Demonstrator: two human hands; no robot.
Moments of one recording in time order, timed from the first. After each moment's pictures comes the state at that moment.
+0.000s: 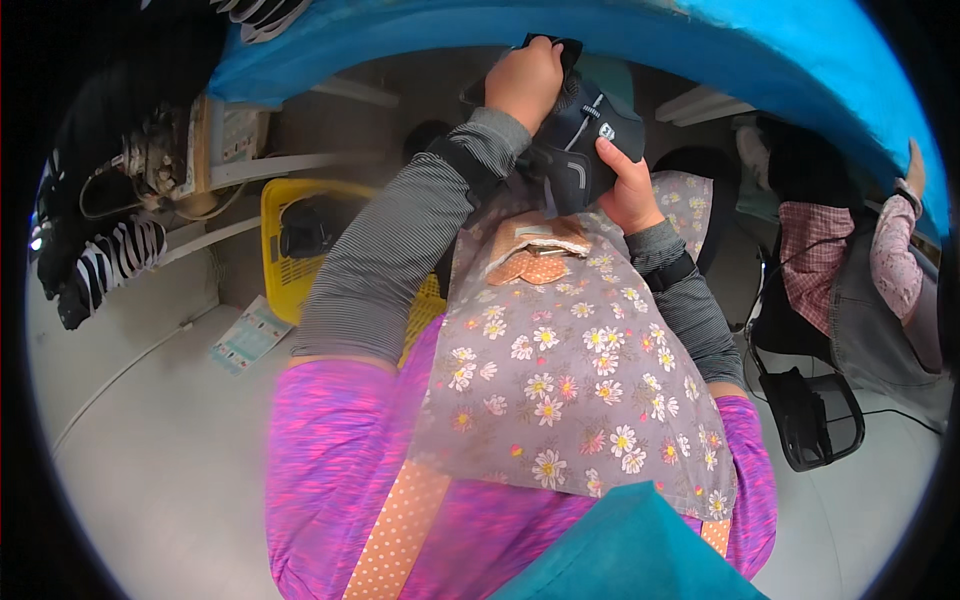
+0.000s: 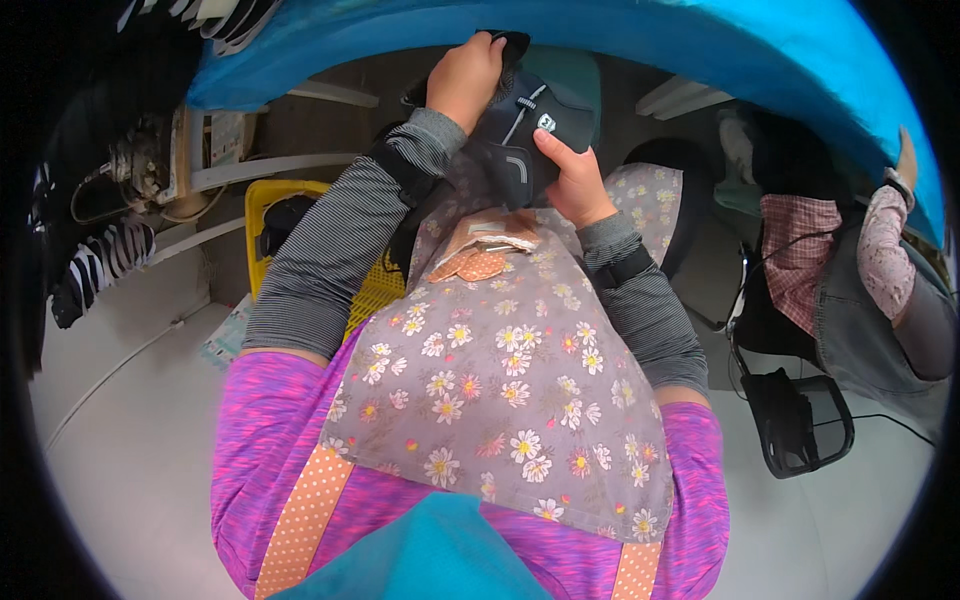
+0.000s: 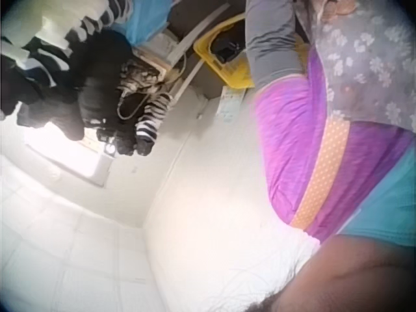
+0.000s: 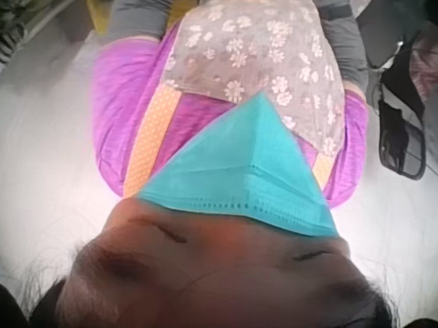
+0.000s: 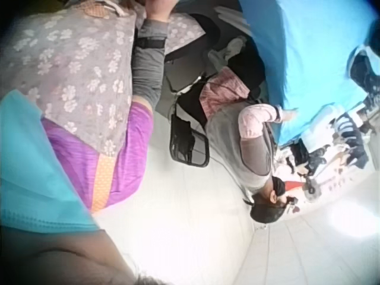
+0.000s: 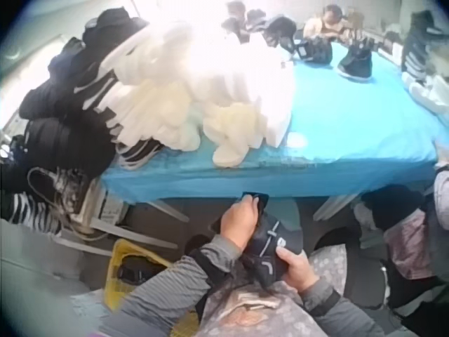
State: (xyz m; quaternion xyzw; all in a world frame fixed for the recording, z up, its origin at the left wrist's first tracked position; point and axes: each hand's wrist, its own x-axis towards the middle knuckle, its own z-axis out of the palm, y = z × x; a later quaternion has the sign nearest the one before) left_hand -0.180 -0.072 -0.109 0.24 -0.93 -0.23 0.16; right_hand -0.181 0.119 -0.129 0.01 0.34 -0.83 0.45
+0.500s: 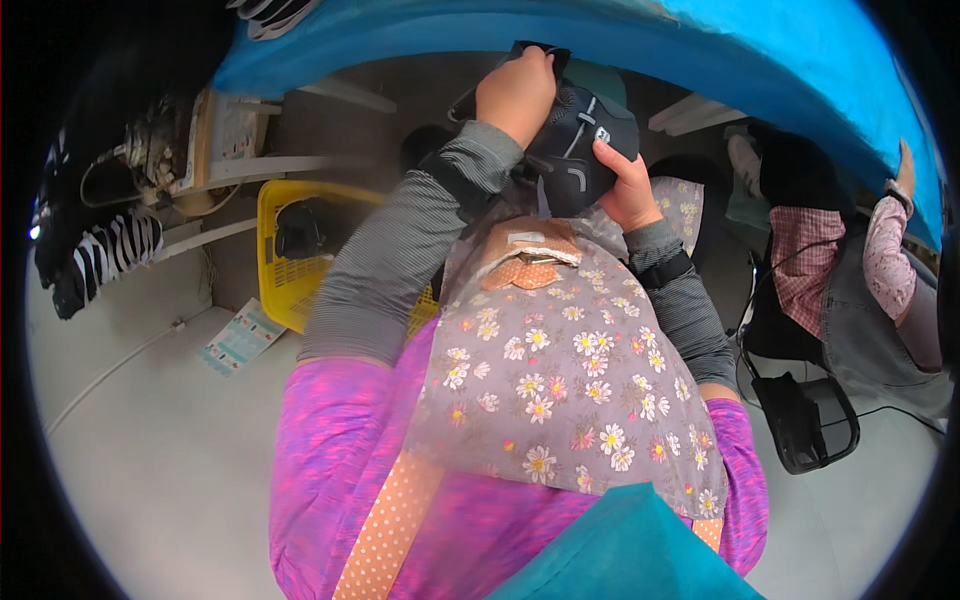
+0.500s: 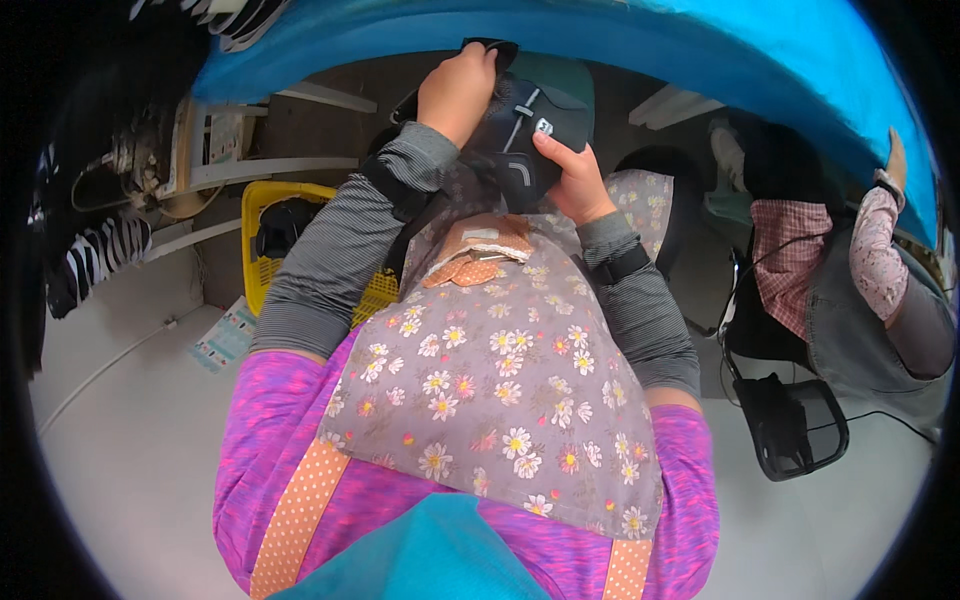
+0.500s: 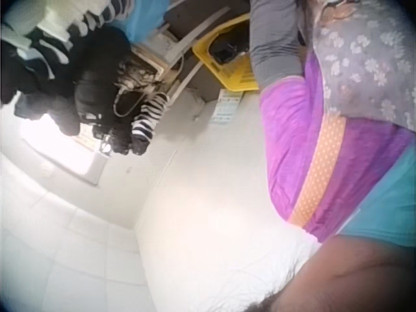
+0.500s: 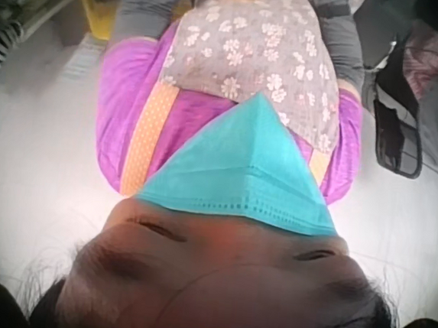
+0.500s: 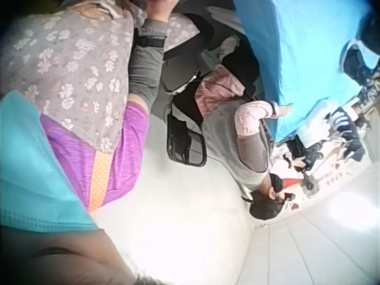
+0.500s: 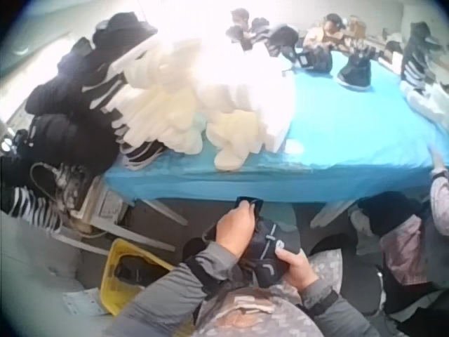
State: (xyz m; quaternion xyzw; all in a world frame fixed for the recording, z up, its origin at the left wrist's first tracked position) left_hand -0.166 -0.065 -0.095 0.25 -0.94 -0.20 0.15; right_hand -0.191 0.124 -0.132 -0.01 0.34 -0.81 0.47
